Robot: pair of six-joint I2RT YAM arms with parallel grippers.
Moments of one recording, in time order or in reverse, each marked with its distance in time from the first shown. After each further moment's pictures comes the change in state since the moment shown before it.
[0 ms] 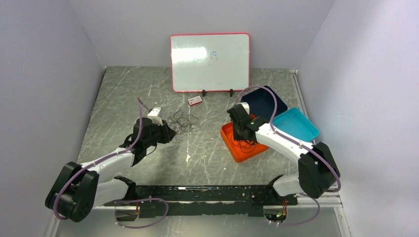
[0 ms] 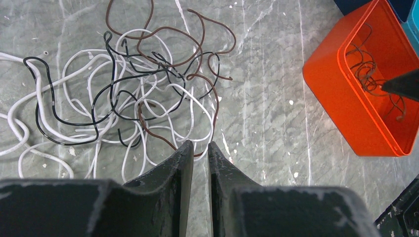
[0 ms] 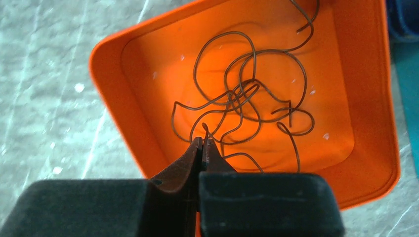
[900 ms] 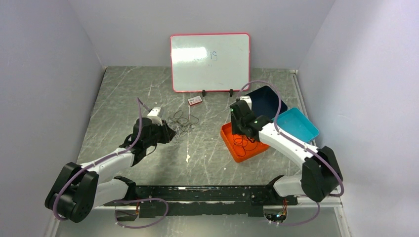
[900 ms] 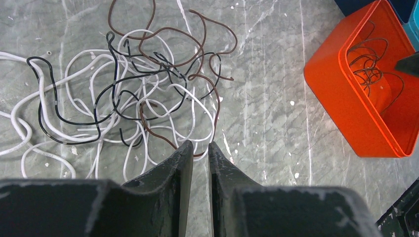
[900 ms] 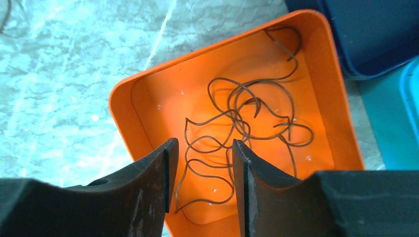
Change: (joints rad) left arm 0.000 -0.005 0.000 -0.004 -0.007 0.000; right arm -0.024 0.008 0.011 0.100 0.056 -0.053
